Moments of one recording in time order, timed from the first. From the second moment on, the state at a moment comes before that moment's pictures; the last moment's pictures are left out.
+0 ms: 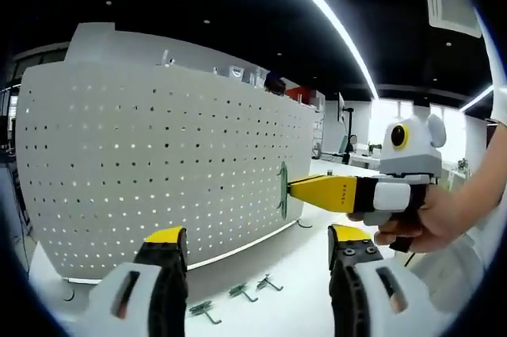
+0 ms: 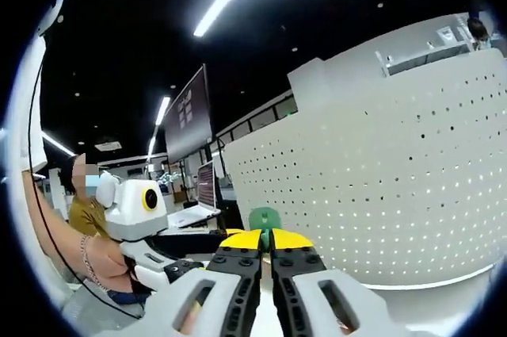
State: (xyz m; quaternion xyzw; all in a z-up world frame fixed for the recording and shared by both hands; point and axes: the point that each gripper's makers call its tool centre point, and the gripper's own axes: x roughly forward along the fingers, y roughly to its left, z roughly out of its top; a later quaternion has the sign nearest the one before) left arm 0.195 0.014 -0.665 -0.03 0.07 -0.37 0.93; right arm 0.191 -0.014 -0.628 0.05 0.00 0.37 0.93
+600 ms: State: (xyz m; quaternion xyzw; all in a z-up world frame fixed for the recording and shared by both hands) left arm 0.191 0.014 -0.670 0.00 0.08 -0.38 0.92; right arm 0.214 -0.034 -0.620 0.00 0.00 0.29 0.96
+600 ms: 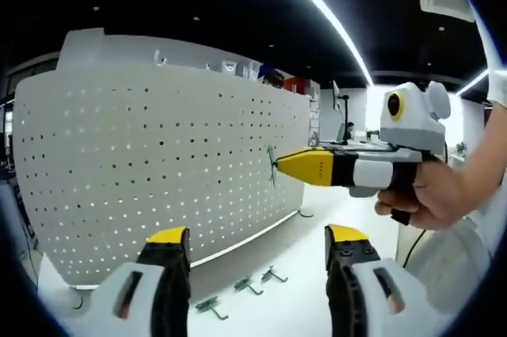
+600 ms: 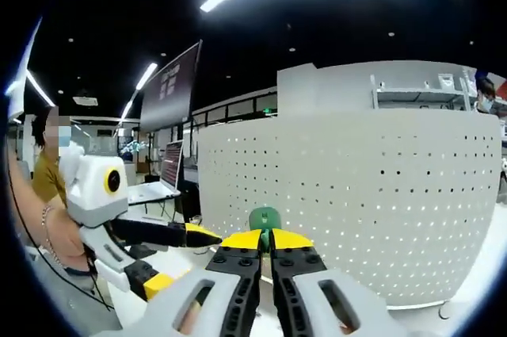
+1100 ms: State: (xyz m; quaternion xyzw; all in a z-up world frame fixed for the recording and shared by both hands) left arm 0.189 0.028 -0.672 -0.01 0.08 -0.37 0.93; right arm 0.252 -0.048 -0.596 0.03 -0.02 0.25 0.97
